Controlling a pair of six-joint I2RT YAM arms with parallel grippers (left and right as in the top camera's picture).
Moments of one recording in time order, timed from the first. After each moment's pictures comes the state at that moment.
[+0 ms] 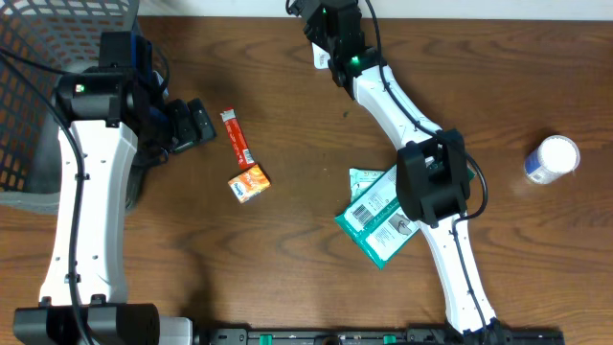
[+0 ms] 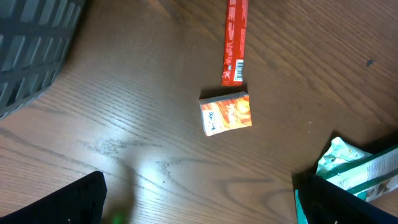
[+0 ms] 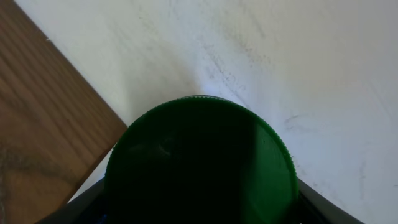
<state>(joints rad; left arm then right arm) 0.03 1.58 1.66 -1.40 0.12 -0.41 0.41 2.59 2.28 -0.05 0.20 -0.69</state>
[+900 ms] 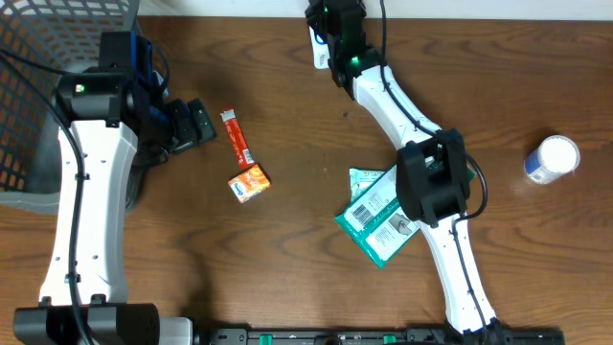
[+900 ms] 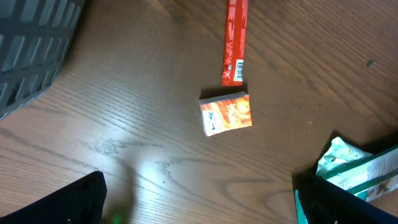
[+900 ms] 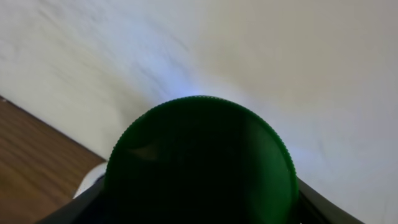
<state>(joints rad) 0.03 1.58 1.66 -1.40 0.12 -0.41 0.41 2.59 2.28 0.05 0.30 -0.46</state>
